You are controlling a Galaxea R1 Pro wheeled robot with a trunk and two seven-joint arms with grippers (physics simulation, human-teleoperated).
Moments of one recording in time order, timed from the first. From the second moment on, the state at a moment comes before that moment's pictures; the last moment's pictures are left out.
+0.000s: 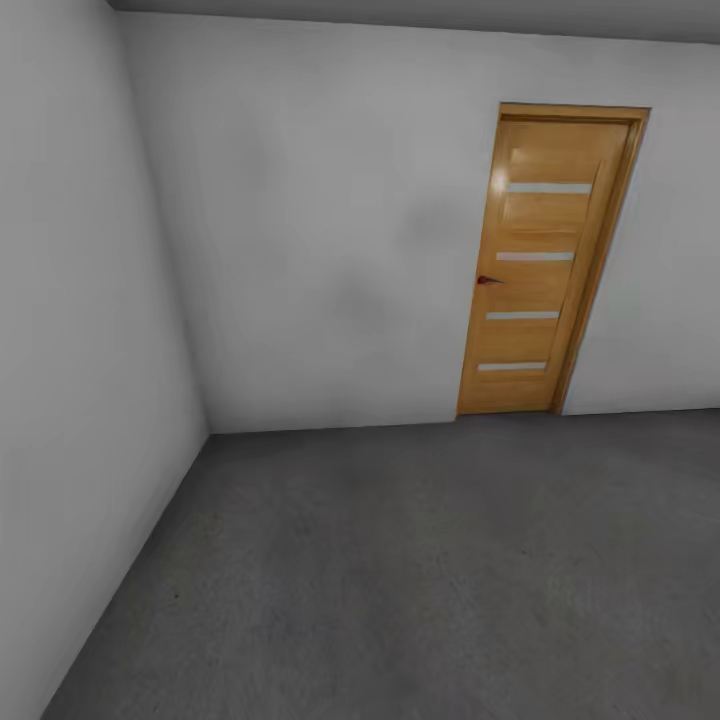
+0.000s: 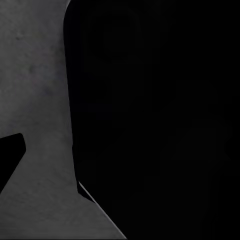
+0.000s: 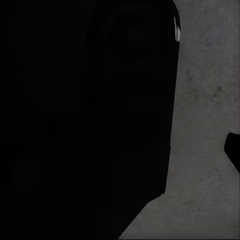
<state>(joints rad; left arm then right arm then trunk) 0.00 0.00 0.00 0.00 0.00 0.00 0.00 0.00 0.00 0.00 0.00 0.00 0.00 0.00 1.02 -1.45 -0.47</state>
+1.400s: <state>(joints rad) -0.02 -0.01 0.00 -0.03 0.00 -0.01 -0.01 0.00 0.00 0.00 -0.05 0.00 0.00 0.00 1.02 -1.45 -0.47</state>
